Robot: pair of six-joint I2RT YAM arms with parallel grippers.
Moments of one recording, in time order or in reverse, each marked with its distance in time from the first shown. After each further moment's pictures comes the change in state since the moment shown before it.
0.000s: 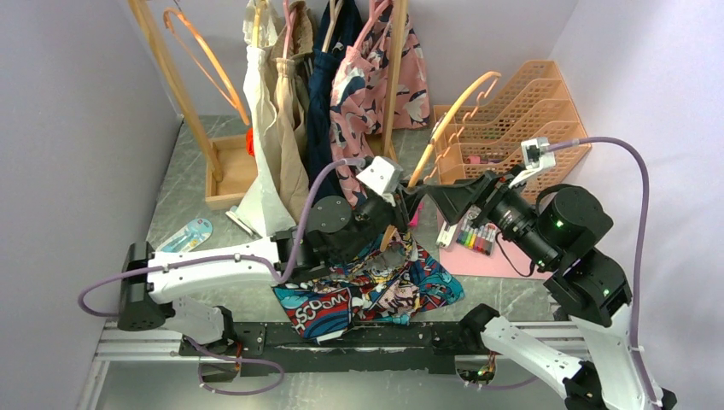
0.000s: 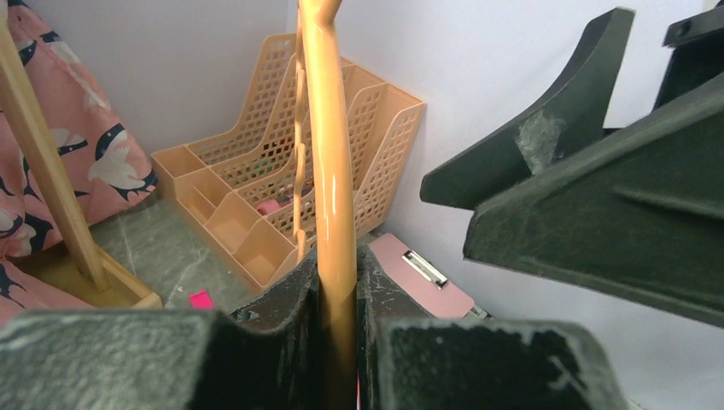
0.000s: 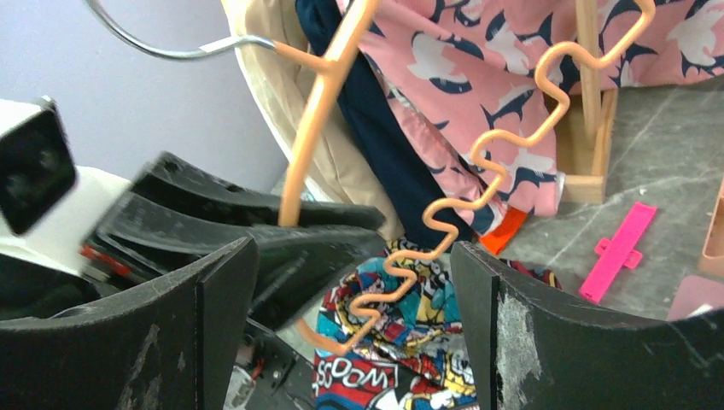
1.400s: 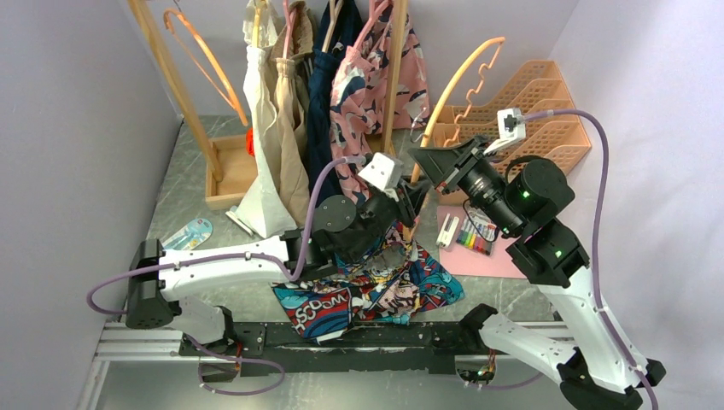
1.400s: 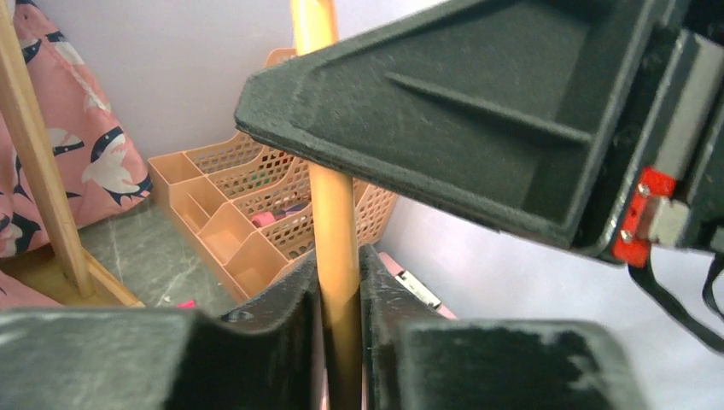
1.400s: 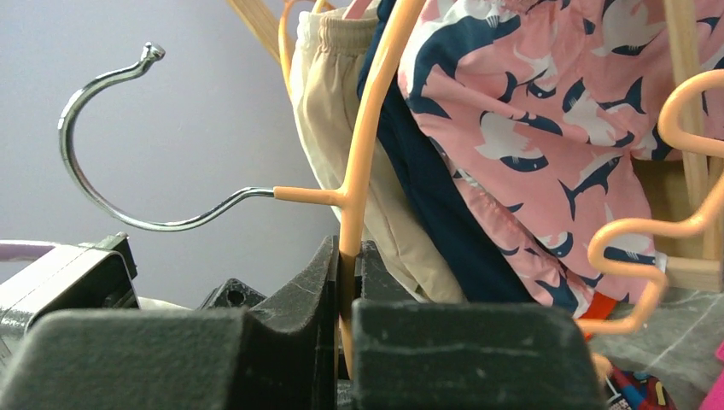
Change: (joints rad) left arm 0.006 0.071 0.022 0.091 -0.051 -0.028; right arm 0.002 0.135 -0.080 0.393 -0.019 0.127
